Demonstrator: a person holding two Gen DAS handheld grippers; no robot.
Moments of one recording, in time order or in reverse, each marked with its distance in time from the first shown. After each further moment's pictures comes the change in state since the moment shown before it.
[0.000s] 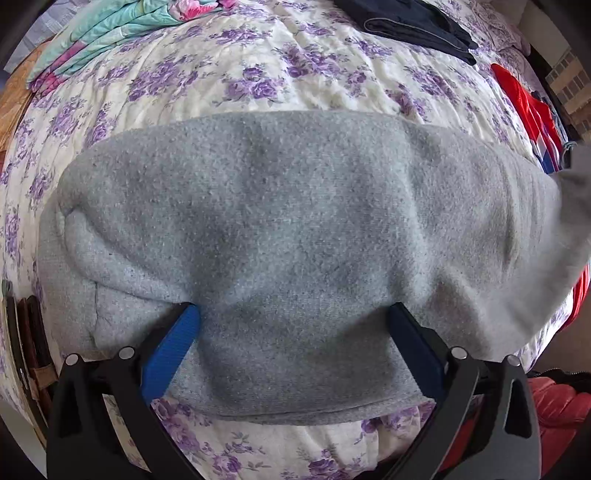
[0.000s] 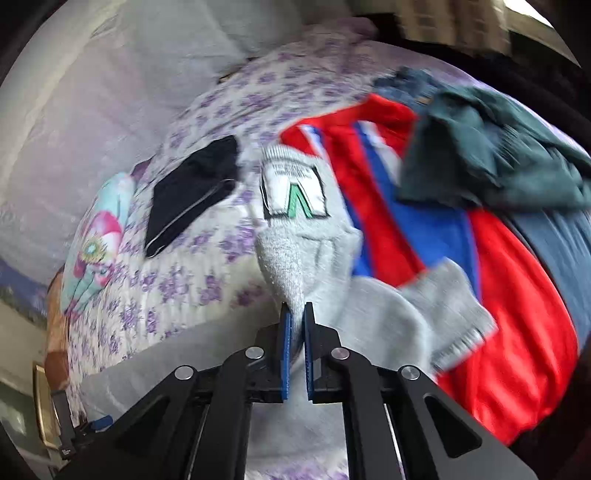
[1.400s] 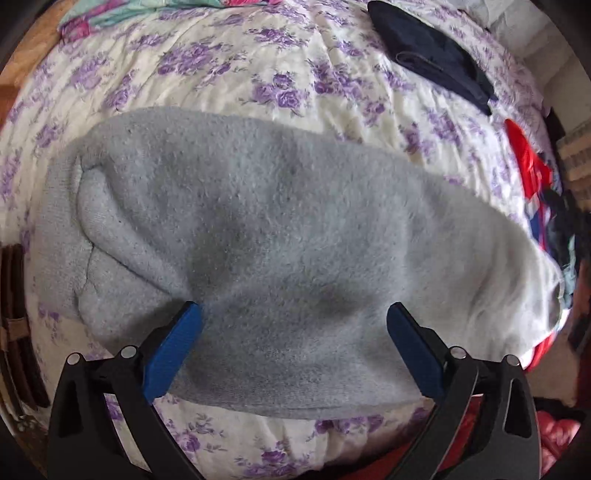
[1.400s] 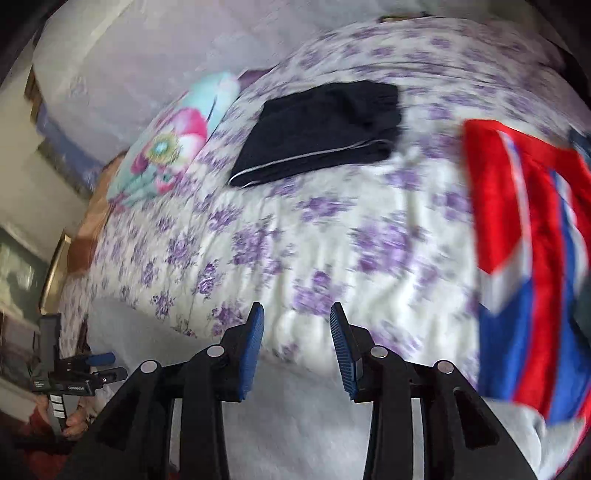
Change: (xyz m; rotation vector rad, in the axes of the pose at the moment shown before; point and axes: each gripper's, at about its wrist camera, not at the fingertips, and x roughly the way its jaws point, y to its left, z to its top) left arm -0.011 0.001 0.008 -0.198 -0.005 -0.062; right arm 0.146 0.212 0.033 -0.689 0.289 0.258
